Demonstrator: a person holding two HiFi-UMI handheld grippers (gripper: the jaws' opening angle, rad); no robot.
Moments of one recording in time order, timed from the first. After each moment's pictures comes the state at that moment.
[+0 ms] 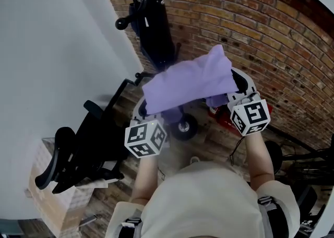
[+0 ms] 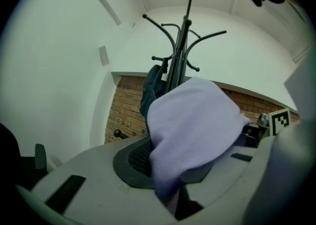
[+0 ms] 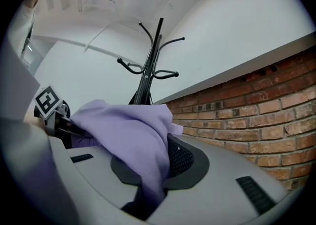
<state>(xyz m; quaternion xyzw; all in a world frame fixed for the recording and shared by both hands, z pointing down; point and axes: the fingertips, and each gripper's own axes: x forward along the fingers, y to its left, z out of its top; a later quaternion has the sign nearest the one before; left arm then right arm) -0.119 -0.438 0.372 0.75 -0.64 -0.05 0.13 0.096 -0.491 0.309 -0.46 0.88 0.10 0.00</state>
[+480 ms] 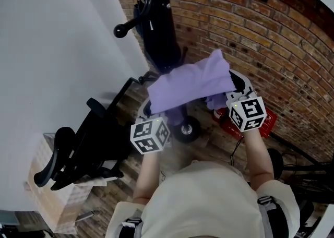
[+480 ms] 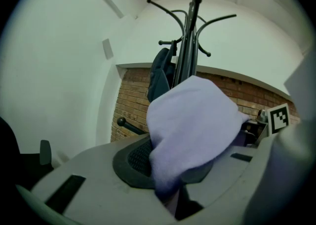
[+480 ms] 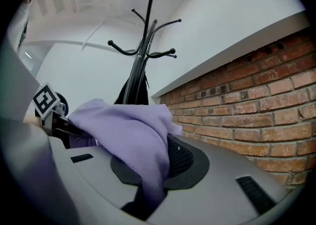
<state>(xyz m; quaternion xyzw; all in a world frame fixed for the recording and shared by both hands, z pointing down) -0.128 -0.471 0.410 0.73 -0.67 -0.02 0.16 0.082 -0.545 0.349 -0.44 0.90 0.07 -0.03</state>
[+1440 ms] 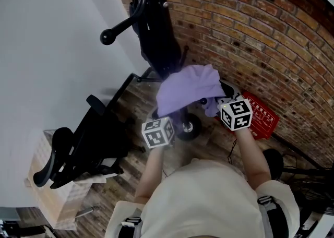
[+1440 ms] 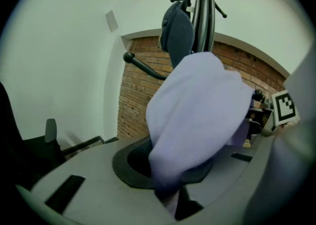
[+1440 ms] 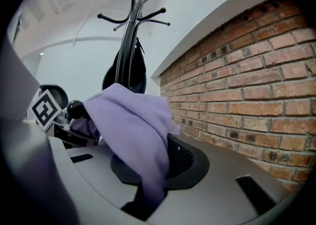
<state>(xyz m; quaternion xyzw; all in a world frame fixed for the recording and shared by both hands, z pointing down) -0.124 -0.487 0.533 0.70 -0.67 0.07 0.26 0.064 -0.573 0.458 -0.41 0.91 -0.03 -0.09</state>
